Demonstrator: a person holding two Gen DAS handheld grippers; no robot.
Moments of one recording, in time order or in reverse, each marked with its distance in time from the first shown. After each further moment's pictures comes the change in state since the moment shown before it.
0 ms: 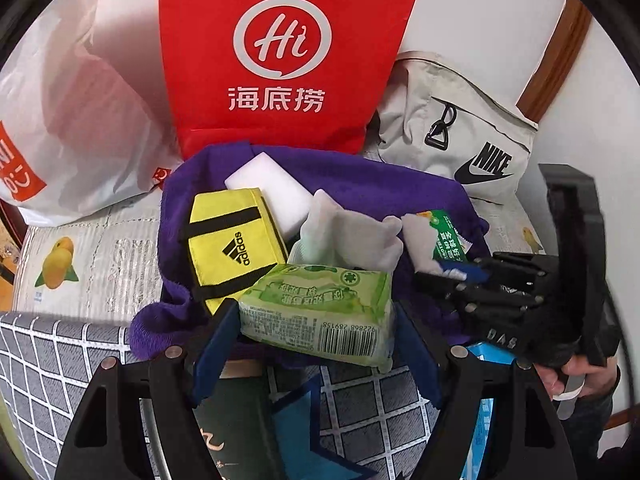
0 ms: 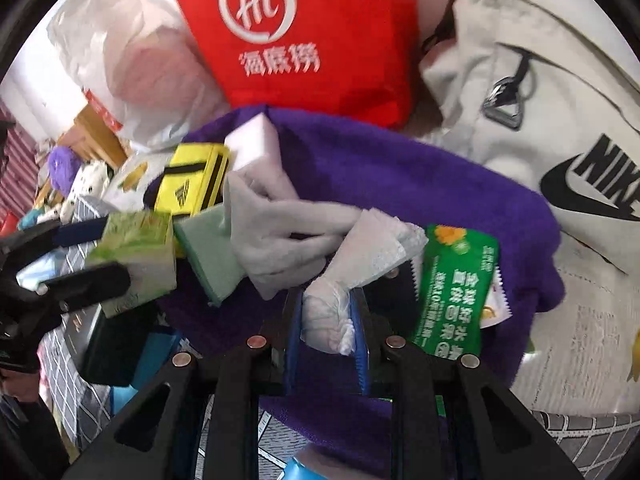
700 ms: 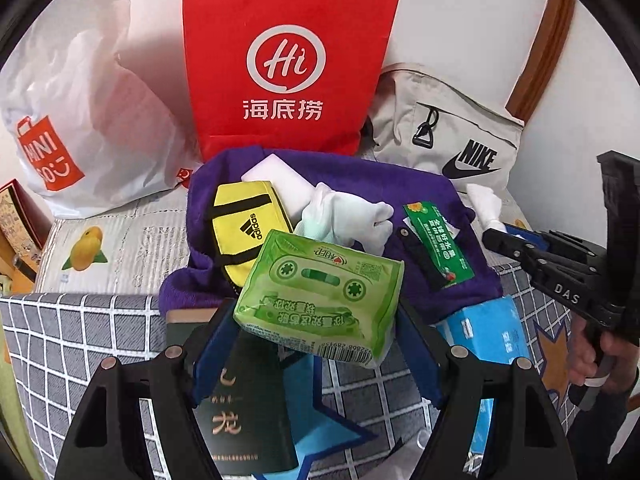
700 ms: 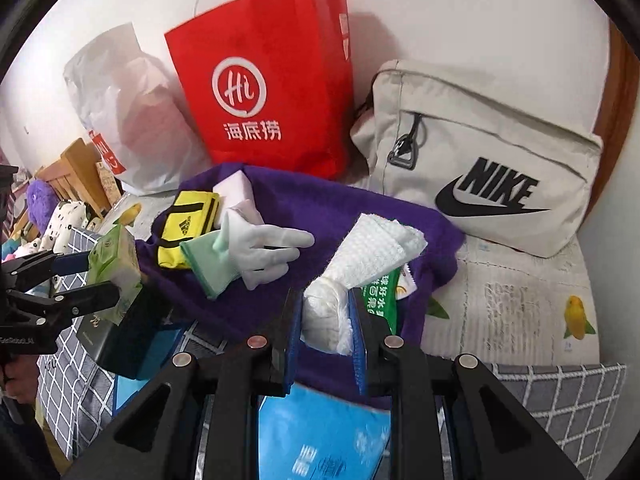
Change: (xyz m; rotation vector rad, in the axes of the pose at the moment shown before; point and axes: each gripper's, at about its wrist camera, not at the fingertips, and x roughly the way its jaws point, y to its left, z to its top) left arm -0.039 -0.003 -0.029 0.015 -0.048 0.032; right arm -0.084 -0.013 -0.035 0.076 -0.209 -0.124
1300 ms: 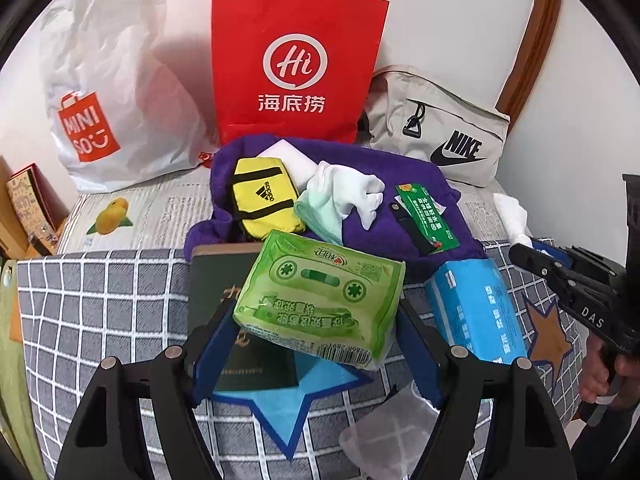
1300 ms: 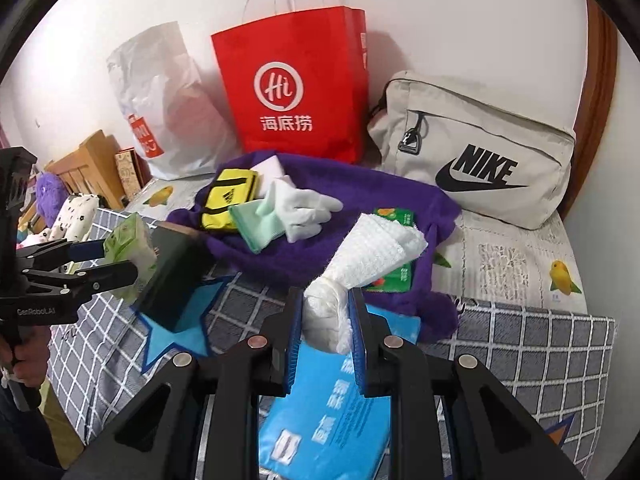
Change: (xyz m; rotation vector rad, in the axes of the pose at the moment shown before) left arm -0.046 -0.003 -0.047 -0.007 -0.029 0.014; right arm -0.068 0.031 -0.054 -0.006 -0.049 -0.018
